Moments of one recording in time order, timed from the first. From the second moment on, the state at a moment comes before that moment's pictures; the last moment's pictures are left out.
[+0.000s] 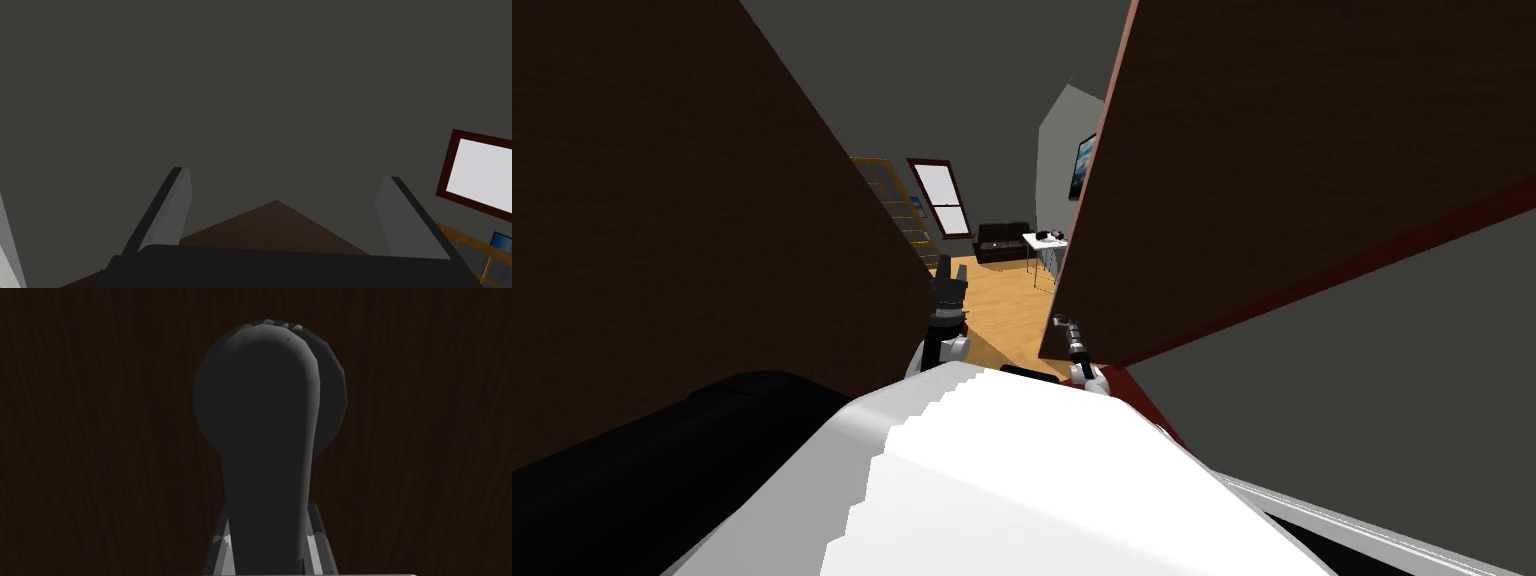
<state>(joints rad) -0.19 -0.07 -0.07 -0.58 0.18 -0.82 -0.17</state>
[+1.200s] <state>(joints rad) -0.19 -0.08 -0.20 -0.57 0.10 -0.81 -0.10</state>
